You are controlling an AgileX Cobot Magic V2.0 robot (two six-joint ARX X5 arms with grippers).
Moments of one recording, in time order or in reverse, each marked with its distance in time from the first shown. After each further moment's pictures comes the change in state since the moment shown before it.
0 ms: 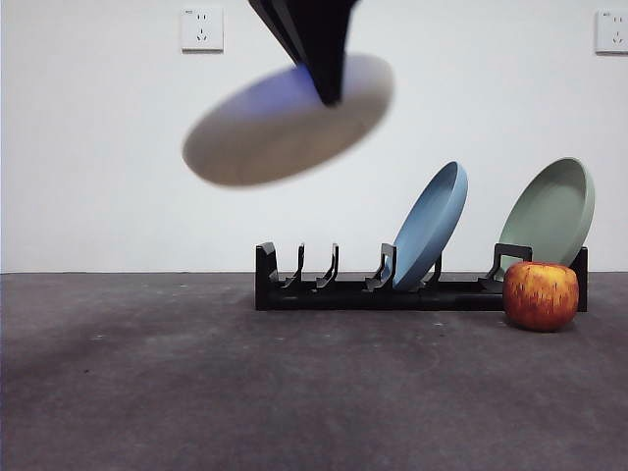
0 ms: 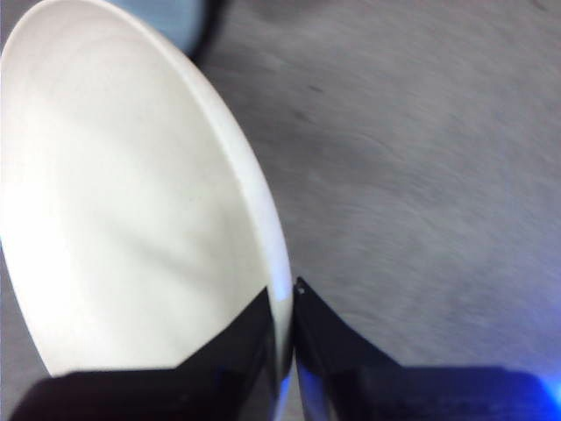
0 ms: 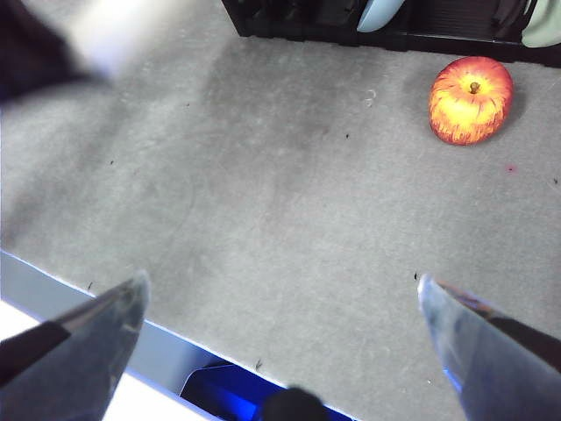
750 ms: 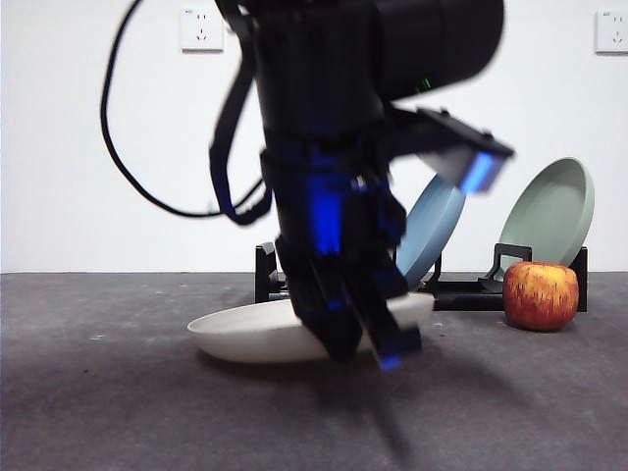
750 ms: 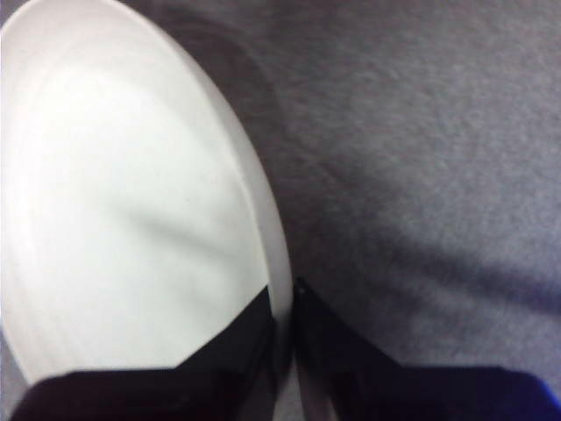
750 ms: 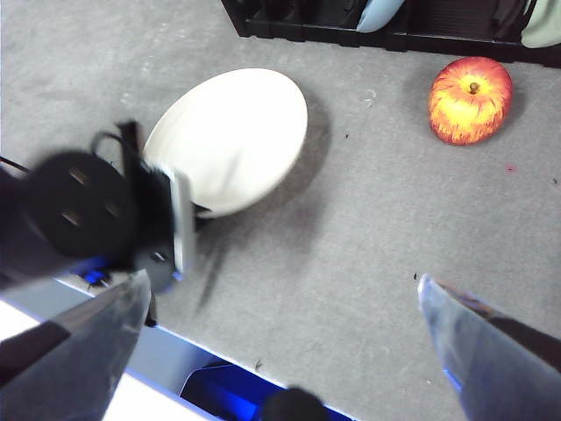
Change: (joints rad) left arm -0.106 0.169 -0.425 0.460 -0.135 0.065; right arm 0.000 0.000 0.000 0.000 0.000 0.000
